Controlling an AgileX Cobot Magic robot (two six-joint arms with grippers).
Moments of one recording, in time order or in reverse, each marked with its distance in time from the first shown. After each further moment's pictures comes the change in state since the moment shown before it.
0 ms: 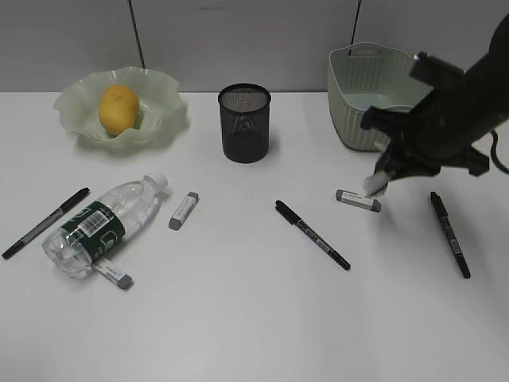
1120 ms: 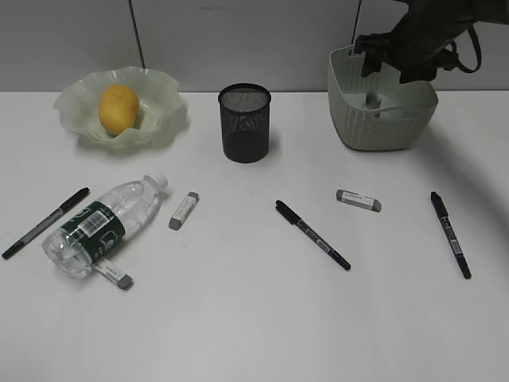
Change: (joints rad) left arm 0.000 0.000 0.000 0.000 0.000 0.000; right arm -0.082 0.493 -0.820 -0.361 0.001 0.040
